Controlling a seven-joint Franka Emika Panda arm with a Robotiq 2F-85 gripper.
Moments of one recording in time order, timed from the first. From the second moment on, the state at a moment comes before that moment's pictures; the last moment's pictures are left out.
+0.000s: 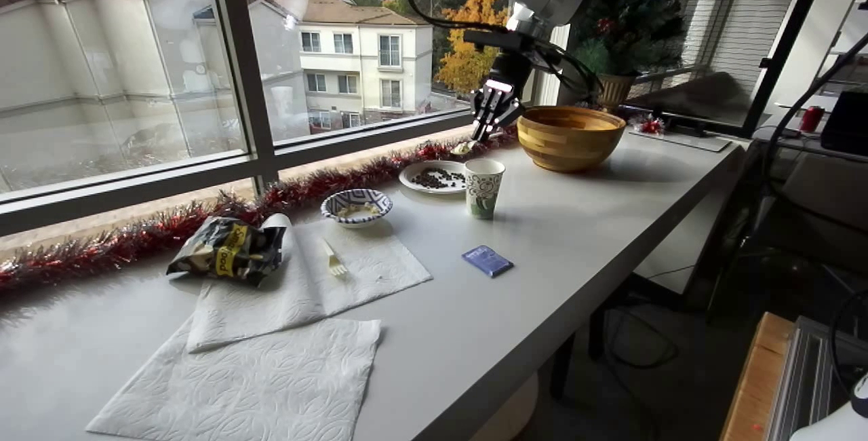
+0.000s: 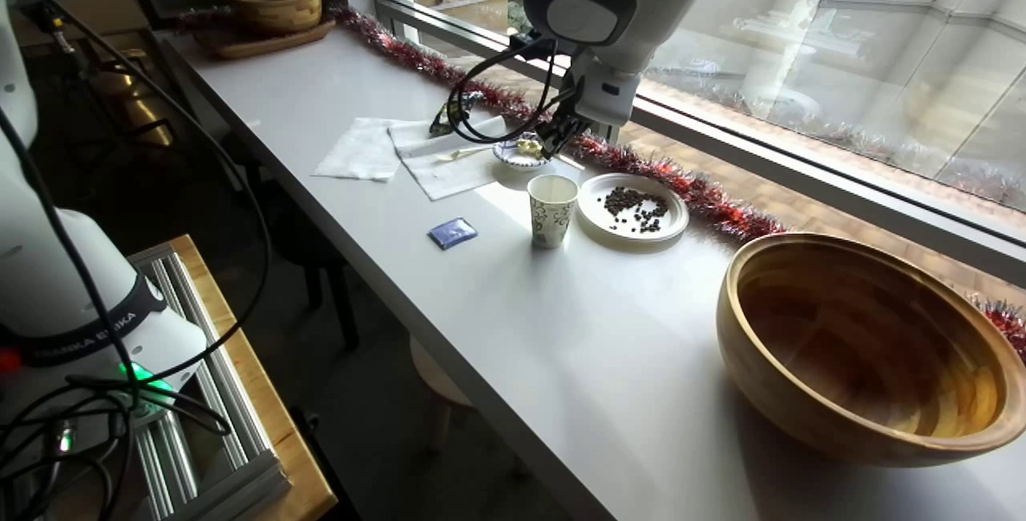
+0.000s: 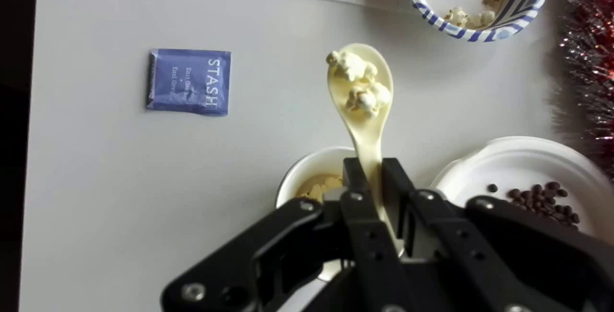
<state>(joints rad) -0.25 0.45 -0.18 -1.75 0.58 1.99 0.90</state>
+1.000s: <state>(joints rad) -0.20 0.44 -0.24 -1.79 0.42 2.14 1.03</state>
